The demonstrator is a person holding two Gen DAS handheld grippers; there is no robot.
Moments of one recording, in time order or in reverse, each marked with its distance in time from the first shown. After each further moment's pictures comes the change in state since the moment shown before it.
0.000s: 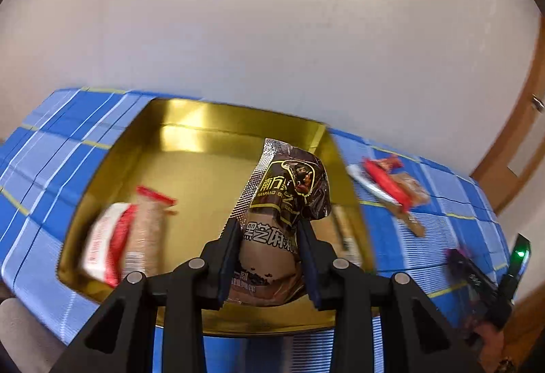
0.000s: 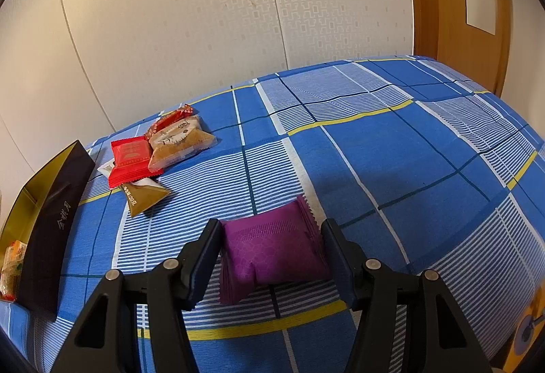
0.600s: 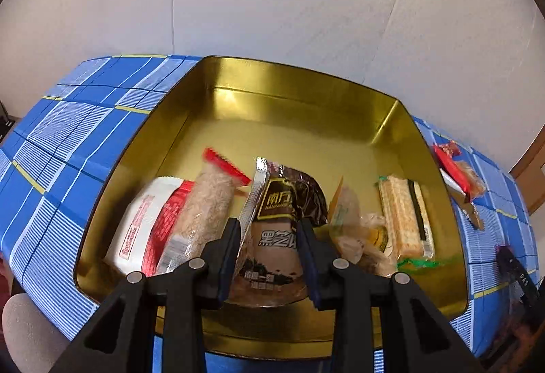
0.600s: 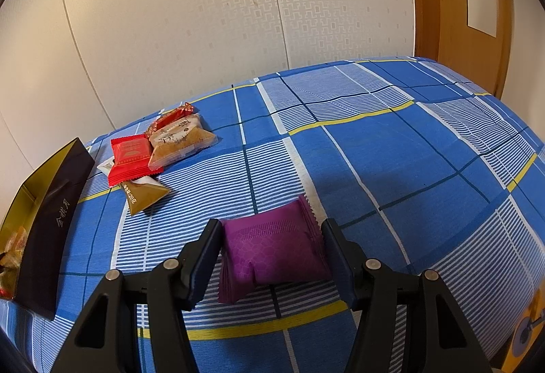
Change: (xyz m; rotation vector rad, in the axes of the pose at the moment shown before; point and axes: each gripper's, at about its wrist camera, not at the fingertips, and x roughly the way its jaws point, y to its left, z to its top) left arm 0.037 0.044 -0.013 -0.040 0.080 0.134; right arm 0.000 0.001 0.000 -0.008 0.002 -0.002
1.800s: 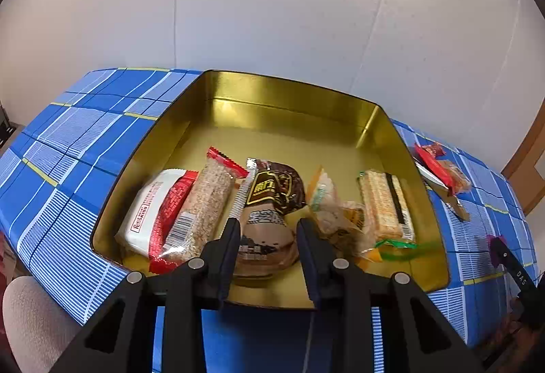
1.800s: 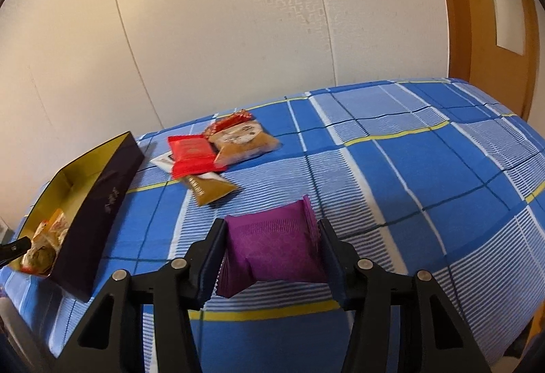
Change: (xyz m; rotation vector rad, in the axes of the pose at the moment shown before) left arm -0.036 -0.012 -0.021 0.025 -0.070 -0.021; right arm -0.029 0.034 -0.015 -0.073 -0.057 0.147
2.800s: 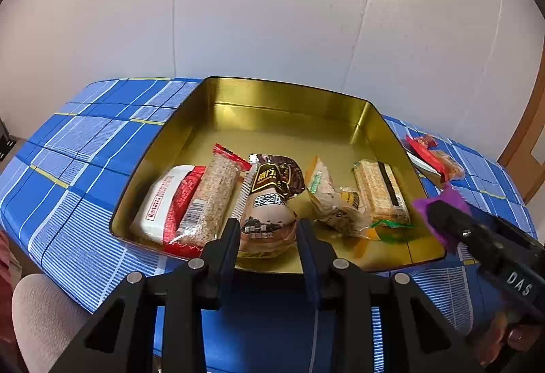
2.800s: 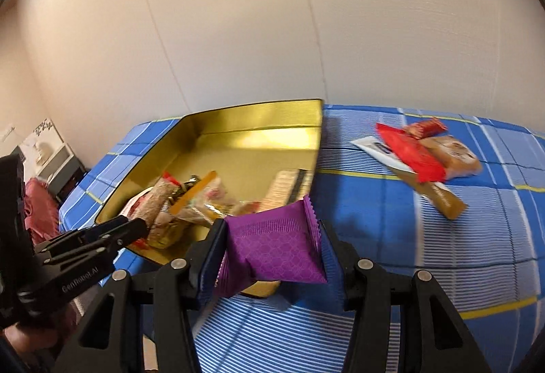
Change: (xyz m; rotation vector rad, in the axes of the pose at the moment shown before) left arm -0.016 0.003 -0.012 0.036 -0.035 0.009; right arm -0.003 0.195 -0.005 -0.277 0.124 0.347
